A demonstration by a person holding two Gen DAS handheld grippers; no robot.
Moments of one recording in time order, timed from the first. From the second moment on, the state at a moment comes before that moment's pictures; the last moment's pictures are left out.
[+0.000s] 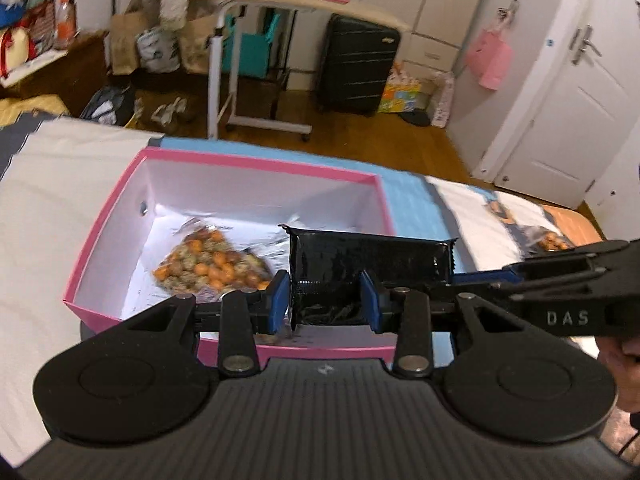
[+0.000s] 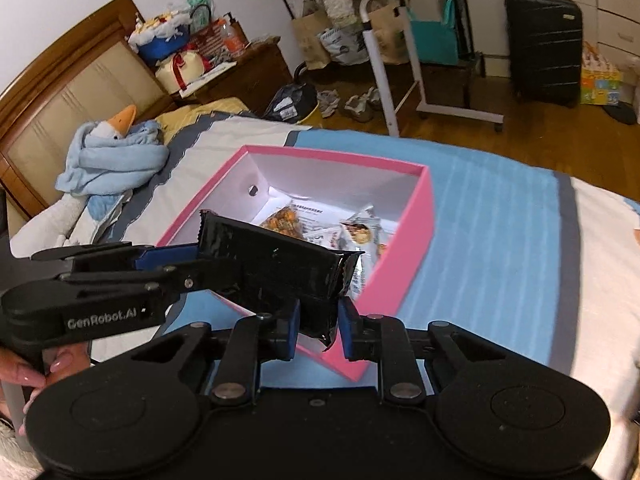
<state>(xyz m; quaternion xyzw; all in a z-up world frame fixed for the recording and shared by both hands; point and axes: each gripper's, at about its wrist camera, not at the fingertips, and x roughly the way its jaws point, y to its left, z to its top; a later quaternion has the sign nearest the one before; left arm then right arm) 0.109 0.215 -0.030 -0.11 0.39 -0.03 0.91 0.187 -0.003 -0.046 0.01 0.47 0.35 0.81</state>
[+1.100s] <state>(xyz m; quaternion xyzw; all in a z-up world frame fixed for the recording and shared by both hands) 0.091 0.152 0.009 -0.05 0.41 -0.05 0.91 0.162 -0.140 0.031 -0.11 0.40 0.28 0.86</state>
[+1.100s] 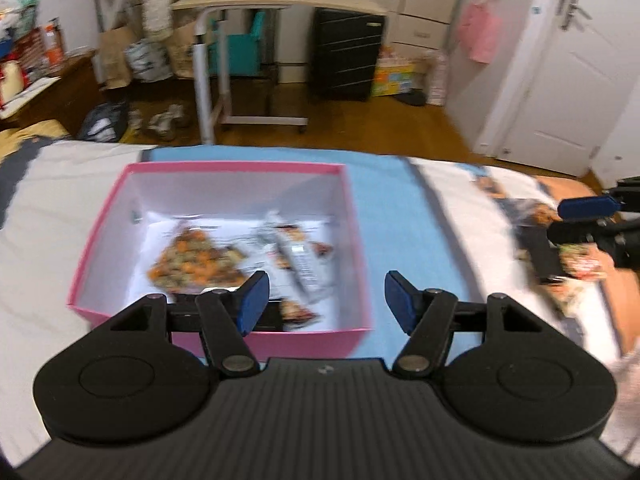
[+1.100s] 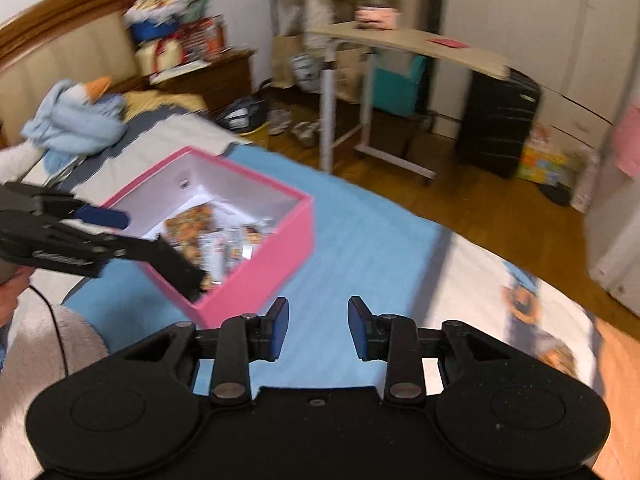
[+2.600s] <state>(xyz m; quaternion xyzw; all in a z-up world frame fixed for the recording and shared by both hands) 0.203 -0.159 -0.151 -0.07 0.45 -0.24 0.86 0.285 -0.306 -0.137 0.06 0.55 0.14 0.82</state>
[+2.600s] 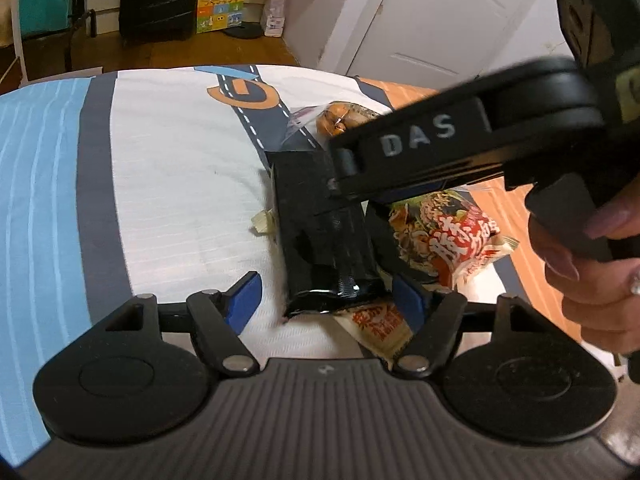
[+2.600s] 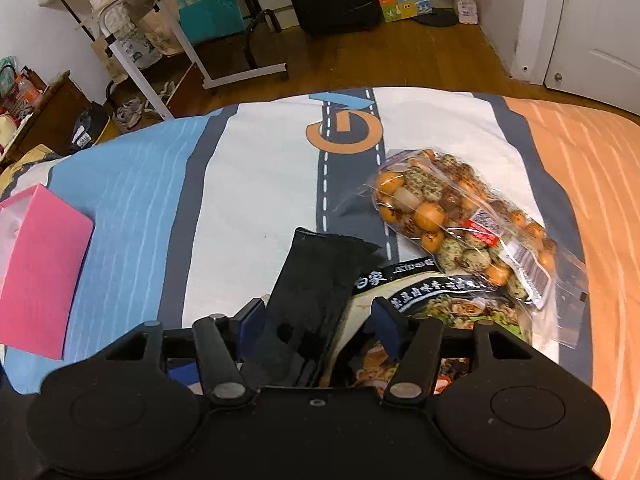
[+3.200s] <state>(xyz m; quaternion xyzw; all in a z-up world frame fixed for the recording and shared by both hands) 0.200 -0.142 -0.152 -0.11 0.48 -0.25 0.83 0.271 -0.281 -0.133 0.02 0.56 0.12 0.82</state>
